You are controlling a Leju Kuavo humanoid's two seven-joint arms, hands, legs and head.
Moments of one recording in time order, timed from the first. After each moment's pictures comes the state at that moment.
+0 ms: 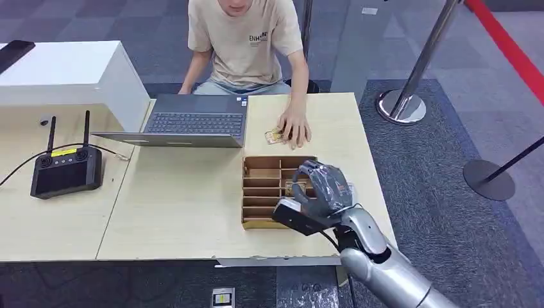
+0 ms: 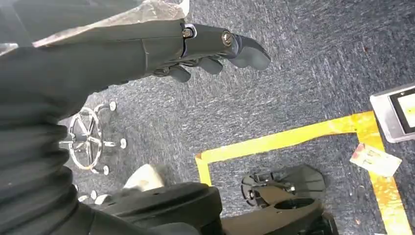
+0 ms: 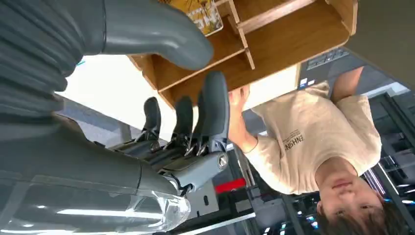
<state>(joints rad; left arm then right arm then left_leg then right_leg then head) -0.13 0.05 -1.23 -0.20 0.80 0.45 0.12 -0.38 -0.30 0.73 -1.47 0.82 -0.45 0.28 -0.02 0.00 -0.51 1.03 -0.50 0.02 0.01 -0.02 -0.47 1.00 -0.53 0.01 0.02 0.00</state>
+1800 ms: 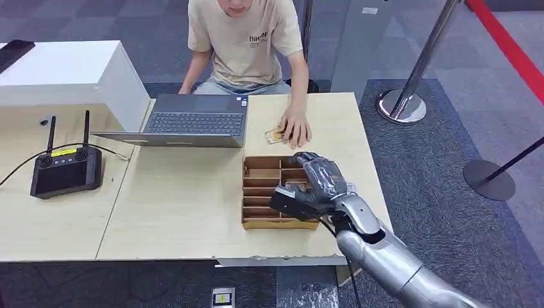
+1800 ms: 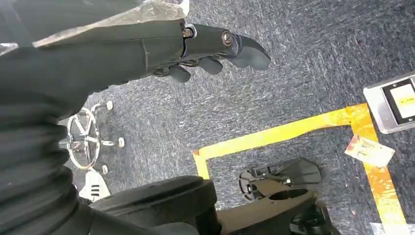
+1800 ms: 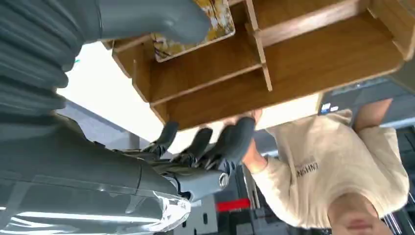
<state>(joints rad) -0.14 0.05 -1.23 -0.20 0.79 0.42 0.12 -0.50 -0.27 0.78 -1.28 0.77 -0.37 0.27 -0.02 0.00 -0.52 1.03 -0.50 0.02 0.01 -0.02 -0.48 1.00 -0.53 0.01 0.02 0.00</state>
